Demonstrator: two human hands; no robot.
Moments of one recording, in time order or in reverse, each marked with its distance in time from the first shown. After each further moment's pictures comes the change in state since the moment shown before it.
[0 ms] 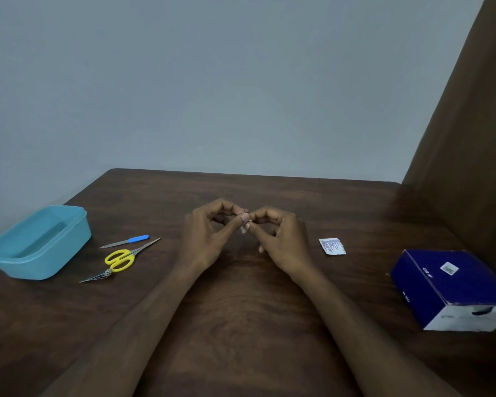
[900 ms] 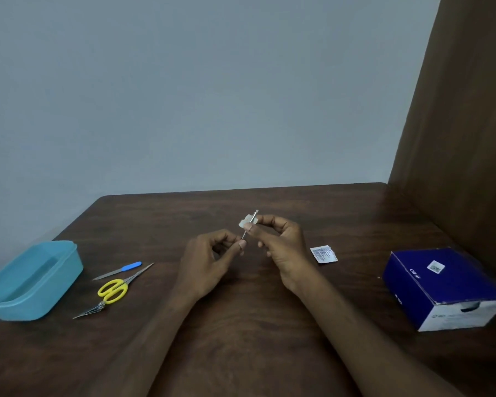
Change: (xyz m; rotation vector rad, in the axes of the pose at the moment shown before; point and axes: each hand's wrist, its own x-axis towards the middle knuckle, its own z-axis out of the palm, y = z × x) left_hand -0.002 -0.001 0.005 0.179 -0.175 0.026; right_hand 0.007 -0.012 -0.004 0.584 0.184 0.345
